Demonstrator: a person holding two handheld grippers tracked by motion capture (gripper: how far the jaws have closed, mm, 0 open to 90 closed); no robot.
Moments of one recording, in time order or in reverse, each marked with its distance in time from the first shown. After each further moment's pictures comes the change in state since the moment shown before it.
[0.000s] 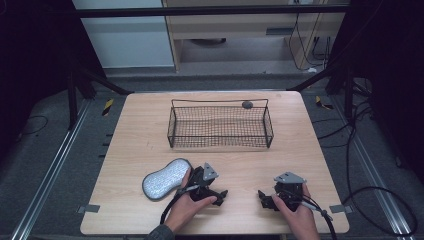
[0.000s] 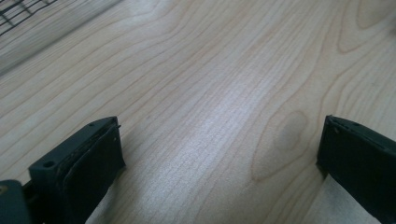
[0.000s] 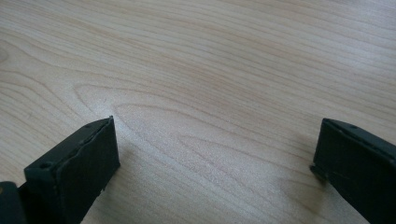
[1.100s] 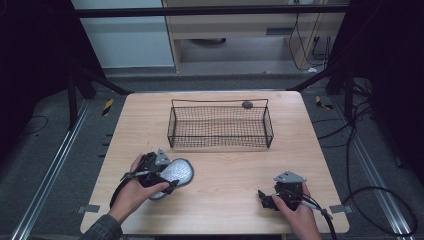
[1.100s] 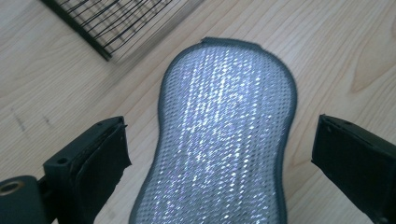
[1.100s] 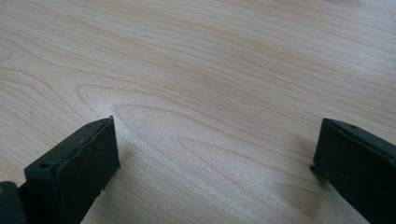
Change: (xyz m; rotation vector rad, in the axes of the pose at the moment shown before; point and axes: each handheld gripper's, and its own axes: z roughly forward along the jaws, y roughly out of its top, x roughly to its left) left arm 0.093 -0.026 -0.111 0.170 0.145 0.025; right arm -0.002 0.001 0.001 -0.001 0.010 -0.014
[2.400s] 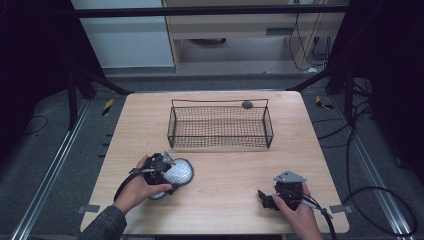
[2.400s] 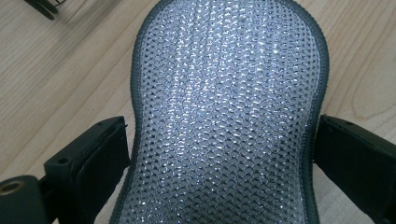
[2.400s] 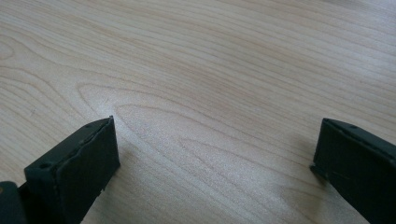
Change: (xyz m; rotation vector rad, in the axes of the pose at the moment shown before) left arm 0.007 0.000 0.039 0.150 -0.084 0.023; right arm -0.002 0.000 0.000 0.001 0.010 -0.018
